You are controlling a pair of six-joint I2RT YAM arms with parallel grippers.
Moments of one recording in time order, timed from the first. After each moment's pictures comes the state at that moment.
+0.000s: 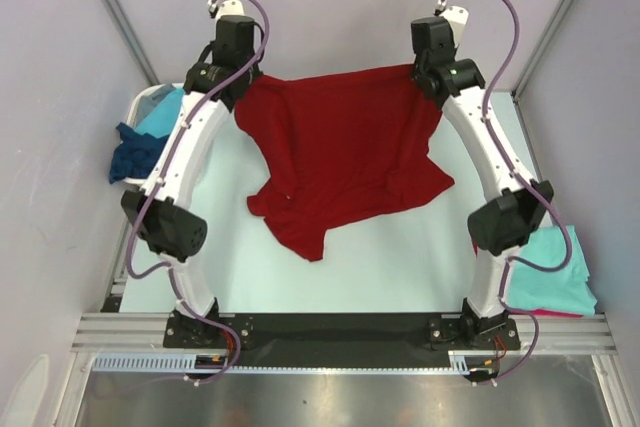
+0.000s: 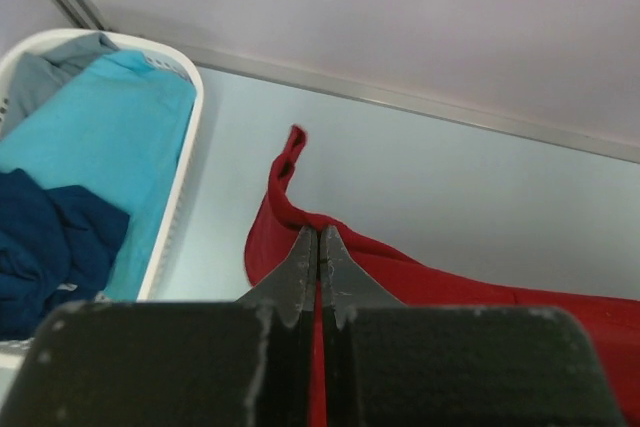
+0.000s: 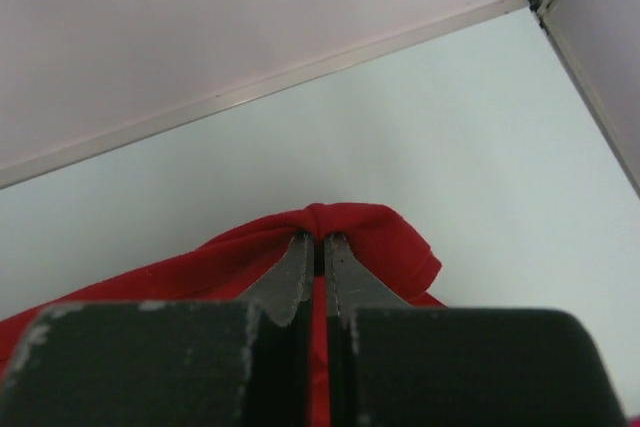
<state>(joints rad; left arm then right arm) -0.34 1.83 2.12 -0.74 -0.50 -0.28 0.36 1.89 2.16 -0.75 0.60 0.36</state>
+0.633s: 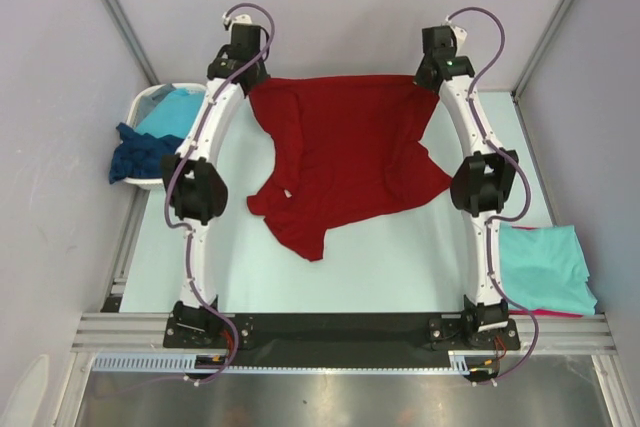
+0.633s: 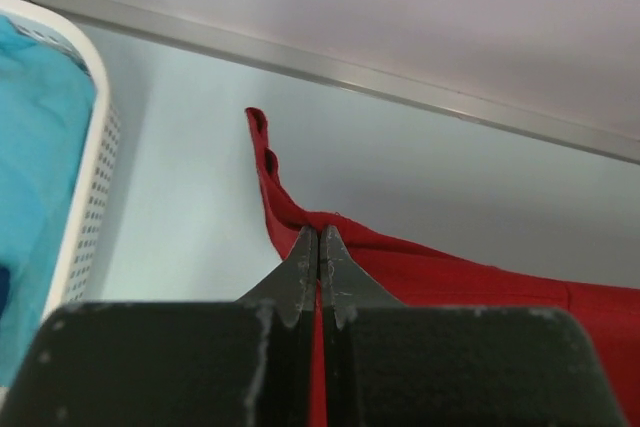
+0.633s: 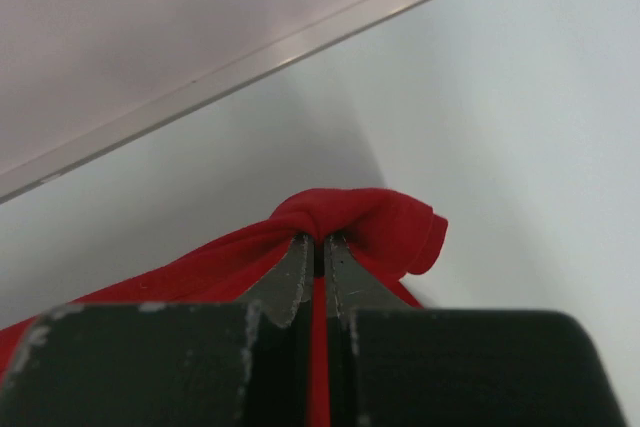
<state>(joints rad) -0.22 2.24 2.39 -0.72 -0.33 -0.33 0.18 2.37 2.52 -0.80 0.33 0.47</state>
